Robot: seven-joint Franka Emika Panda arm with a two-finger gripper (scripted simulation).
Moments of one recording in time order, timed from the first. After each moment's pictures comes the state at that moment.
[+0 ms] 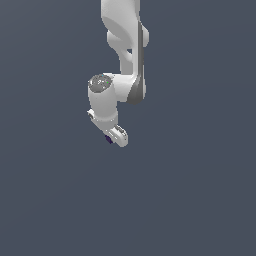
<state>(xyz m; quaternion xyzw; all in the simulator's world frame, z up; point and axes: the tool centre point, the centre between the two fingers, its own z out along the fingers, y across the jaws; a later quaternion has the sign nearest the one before) -0.037 -0.081 0.108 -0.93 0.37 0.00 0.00</state>
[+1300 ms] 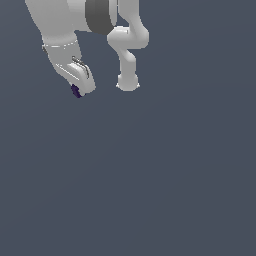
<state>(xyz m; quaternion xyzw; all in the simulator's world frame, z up) -0.107 -0.185 0.317 -0.93 0.37 0.00 0.00</state>
